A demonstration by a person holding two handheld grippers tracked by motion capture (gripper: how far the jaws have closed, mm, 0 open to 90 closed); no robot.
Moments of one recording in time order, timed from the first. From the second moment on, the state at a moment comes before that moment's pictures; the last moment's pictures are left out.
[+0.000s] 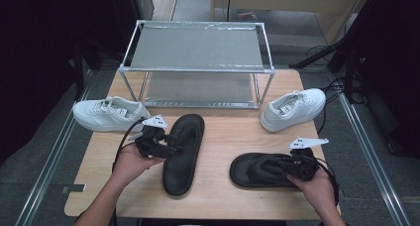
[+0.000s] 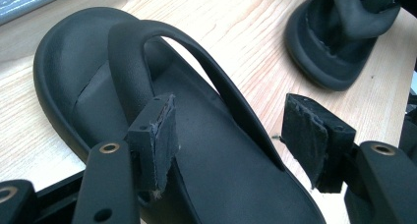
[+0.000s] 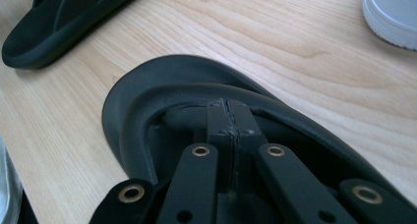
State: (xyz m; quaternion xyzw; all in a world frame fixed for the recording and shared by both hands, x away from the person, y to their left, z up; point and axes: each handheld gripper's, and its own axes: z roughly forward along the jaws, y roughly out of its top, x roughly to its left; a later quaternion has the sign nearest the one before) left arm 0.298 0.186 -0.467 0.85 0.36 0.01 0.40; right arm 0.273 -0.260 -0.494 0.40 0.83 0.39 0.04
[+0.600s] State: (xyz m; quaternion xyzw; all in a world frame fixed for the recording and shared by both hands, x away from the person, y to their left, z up) left arm 0.294 0.194 -0.467 0.84 0.37 0.02 0.40; right arm 0.302 -0.230 -0.493 0.40 0.83 0.40 0.05
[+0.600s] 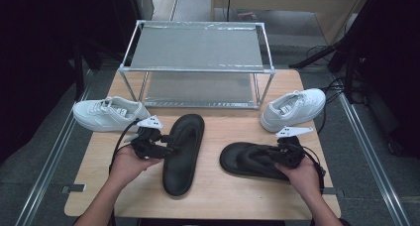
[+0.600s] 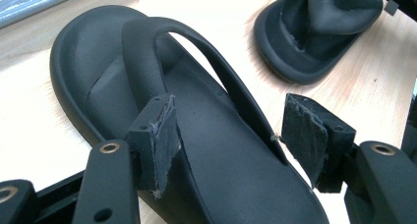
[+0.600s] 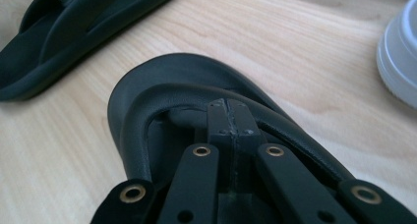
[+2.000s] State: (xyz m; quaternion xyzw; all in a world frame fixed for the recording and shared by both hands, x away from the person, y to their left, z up) left arm 0.305 0.187 -0.465 0.84 0.35 0.02 0.41; right arm 0.282 -0.224 -0.497 0.32 0.86 0.39 0.02
